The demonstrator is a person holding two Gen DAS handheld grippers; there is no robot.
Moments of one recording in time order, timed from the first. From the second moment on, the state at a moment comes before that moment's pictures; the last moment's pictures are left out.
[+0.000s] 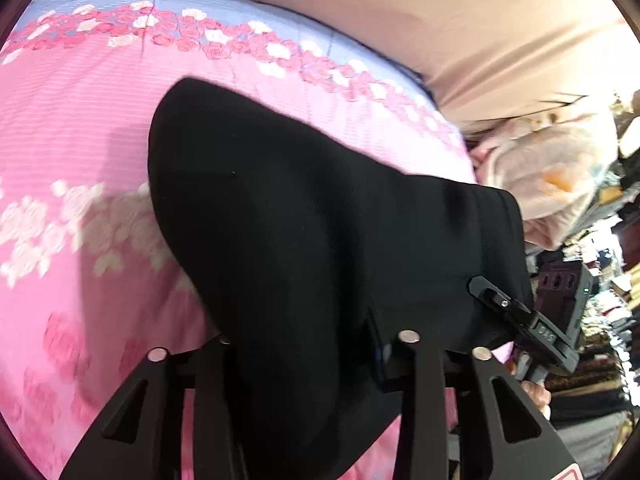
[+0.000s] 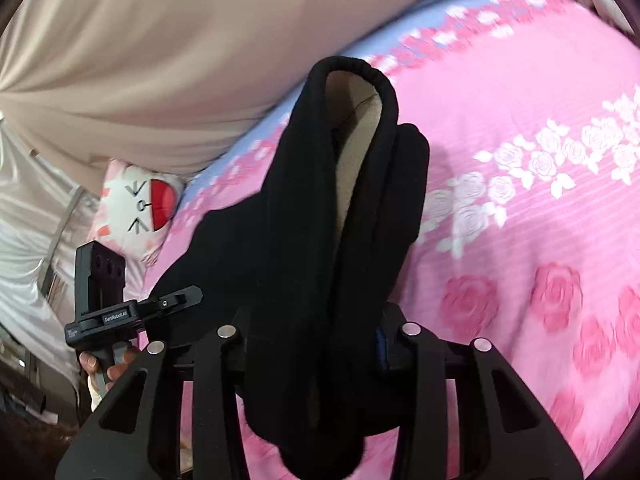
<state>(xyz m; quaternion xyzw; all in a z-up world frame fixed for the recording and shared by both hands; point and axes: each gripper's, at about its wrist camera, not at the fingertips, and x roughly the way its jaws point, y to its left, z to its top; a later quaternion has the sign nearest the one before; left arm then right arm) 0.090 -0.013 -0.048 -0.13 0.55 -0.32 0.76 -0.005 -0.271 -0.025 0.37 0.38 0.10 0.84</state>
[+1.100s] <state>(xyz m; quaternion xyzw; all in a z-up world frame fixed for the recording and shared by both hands) 0.301 -0.007 0.031 -0.06 0.34 -0.29 0.89 0.277 -0.267 -0.002 0.33 0.29 0.11 0.89</state>
